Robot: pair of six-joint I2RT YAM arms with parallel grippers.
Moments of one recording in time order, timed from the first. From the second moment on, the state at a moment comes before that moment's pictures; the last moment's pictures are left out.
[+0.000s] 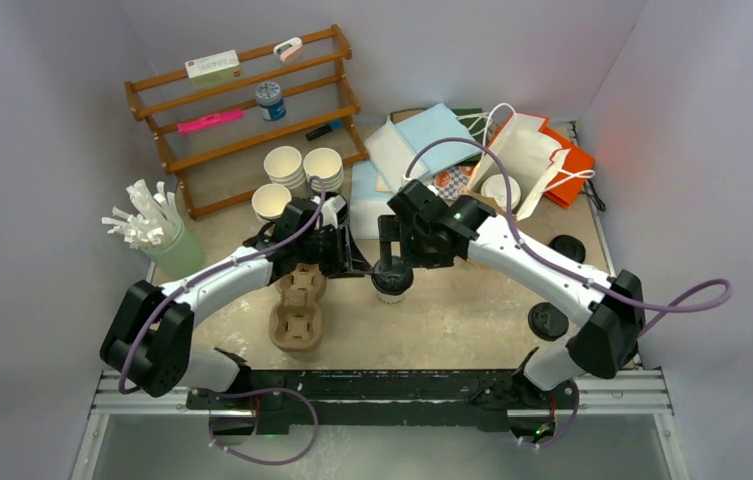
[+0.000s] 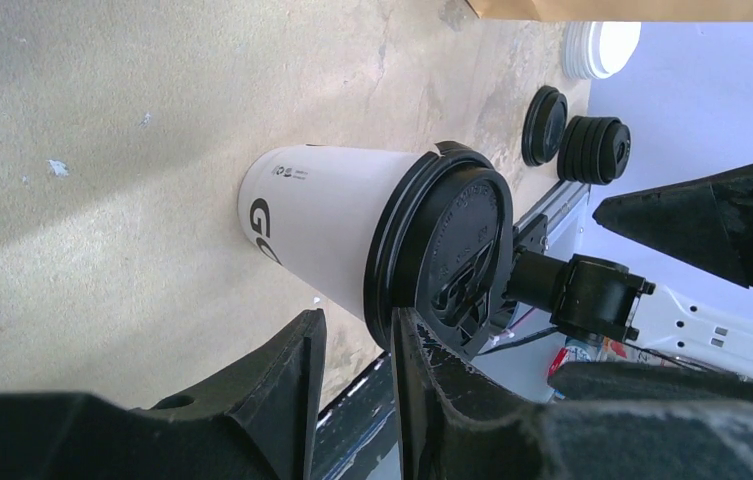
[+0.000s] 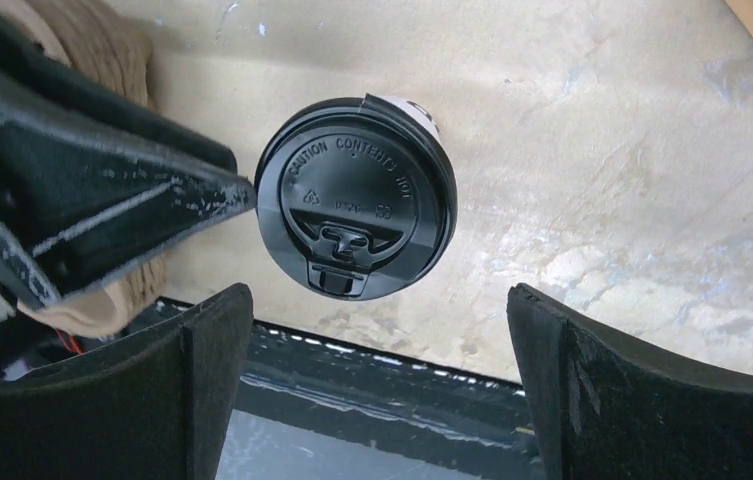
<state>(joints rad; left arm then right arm) -0.53 1.38 0.78 -0.14 0.54 -0.78 0.84 1.53 1.43 -1.04 0.14 0.76</state>
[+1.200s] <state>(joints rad) -0.53 1.43 0.82 -0.15 0.55 -0.75 0.85 1.58 1.33 -0.85 0.10 0.49</state>
